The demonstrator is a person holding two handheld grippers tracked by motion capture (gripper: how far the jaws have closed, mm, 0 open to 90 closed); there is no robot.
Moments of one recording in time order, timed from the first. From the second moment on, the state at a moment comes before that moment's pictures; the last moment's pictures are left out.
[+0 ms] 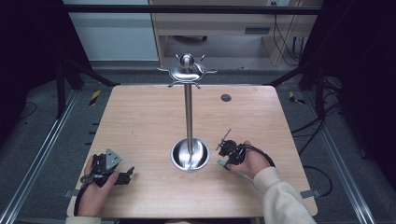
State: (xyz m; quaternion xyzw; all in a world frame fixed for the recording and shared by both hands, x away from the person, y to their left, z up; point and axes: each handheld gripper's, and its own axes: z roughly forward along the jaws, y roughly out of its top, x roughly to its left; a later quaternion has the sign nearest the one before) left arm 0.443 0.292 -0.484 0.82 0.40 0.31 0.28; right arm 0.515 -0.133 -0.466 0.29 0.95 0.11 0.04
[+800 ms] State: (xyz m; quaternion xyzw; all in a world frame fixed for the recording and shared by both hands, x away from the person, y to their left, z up) left arm 0.444 0.292 -0.485 0.82 0.40 0.31 0.28; right arm 0.510 -0.174 -0.380 0.33 0.92 0.20 0.09
